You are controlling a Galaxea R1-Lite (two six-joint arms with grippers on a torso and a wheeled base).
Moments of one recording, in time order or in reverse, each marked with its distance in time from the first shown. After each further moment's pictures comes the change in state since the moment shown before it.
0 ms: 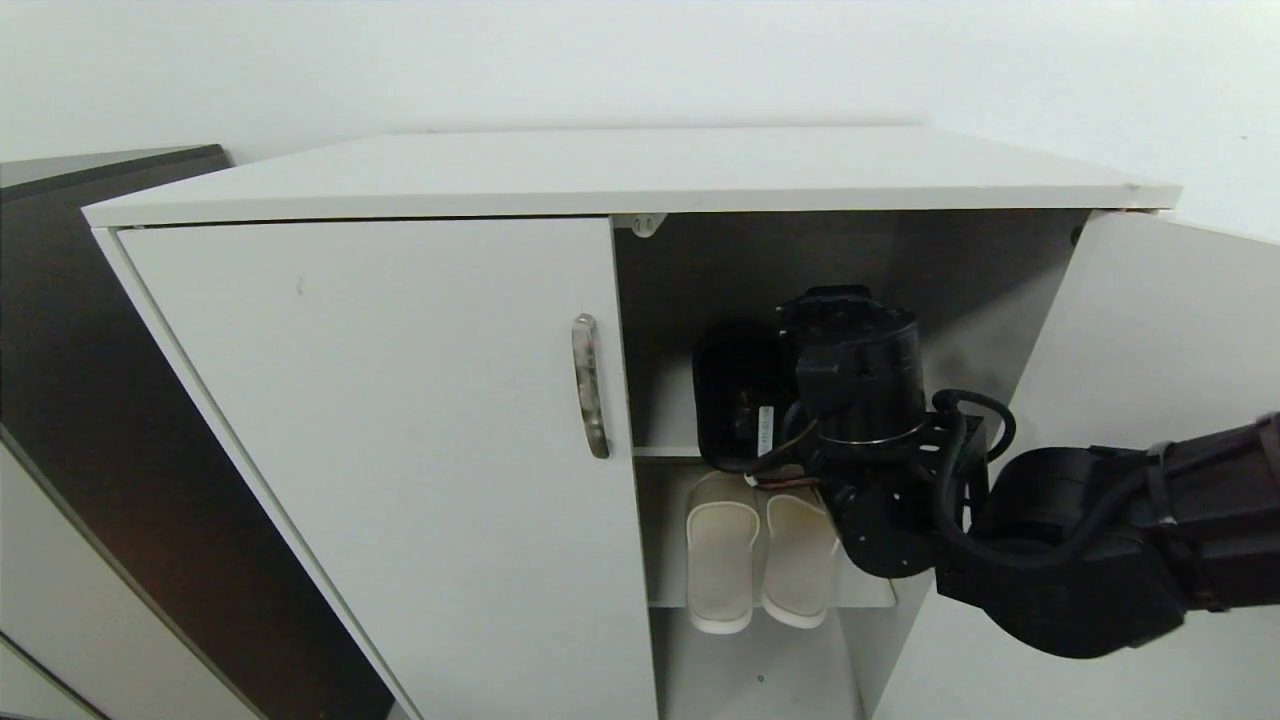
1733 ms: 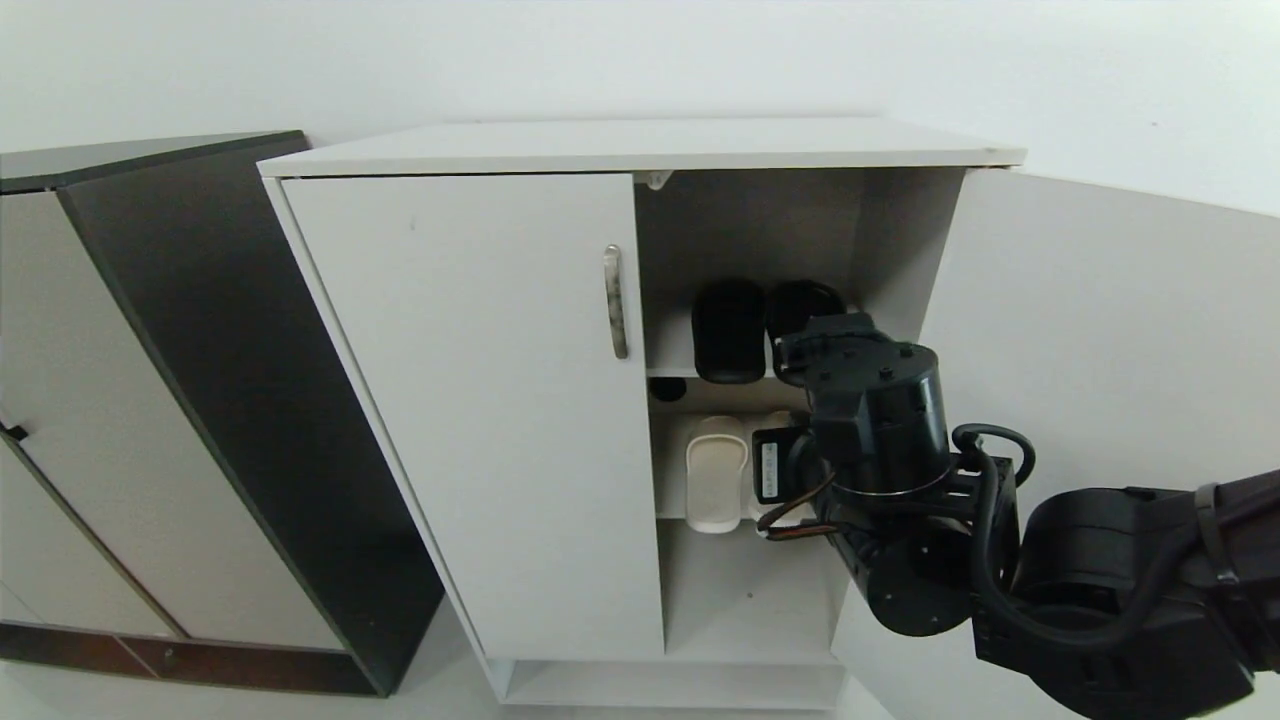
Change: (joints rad) left arm 0.000 0.000 0.000 0.000 0.000 0.000; right arm 0.045 -0.045 0.099 -0.019 0.001 -0.007
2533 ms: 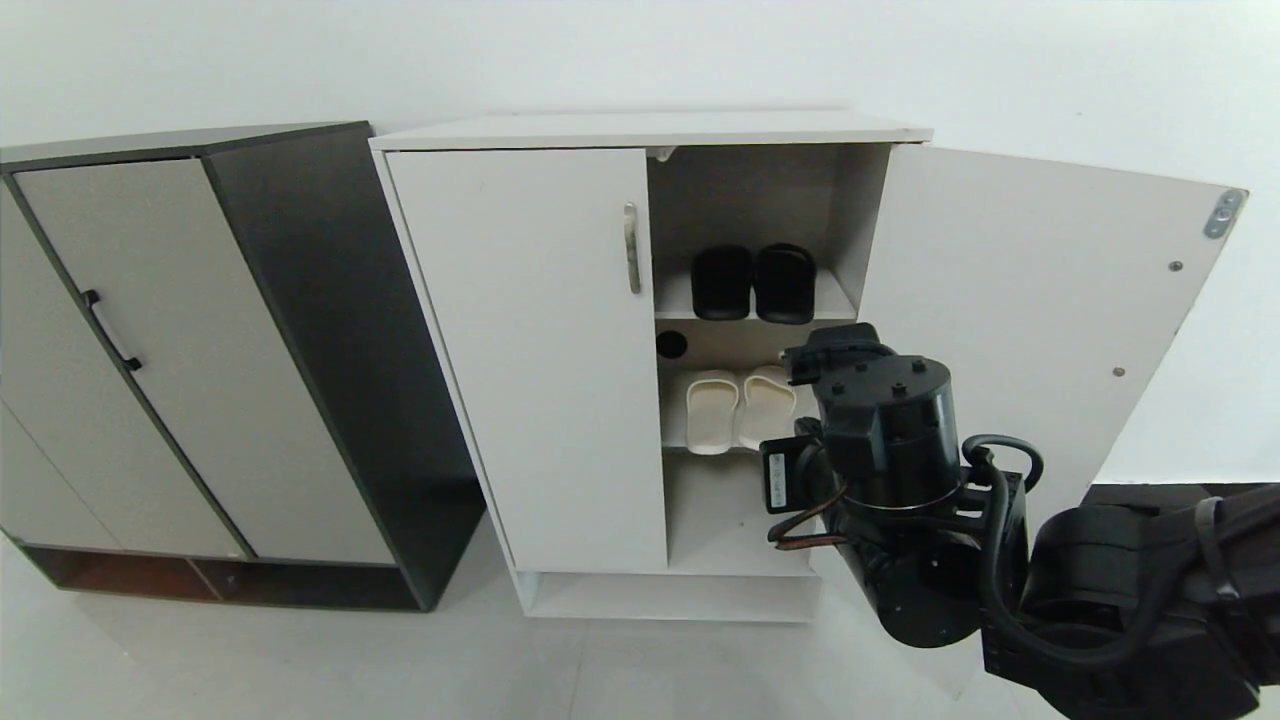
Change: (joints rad) left arm 0.000 0.000 0.000 0.000 0.000 -0.001; right arm -0.009 -0.003 0.049 -0.055 0.002 -0.045
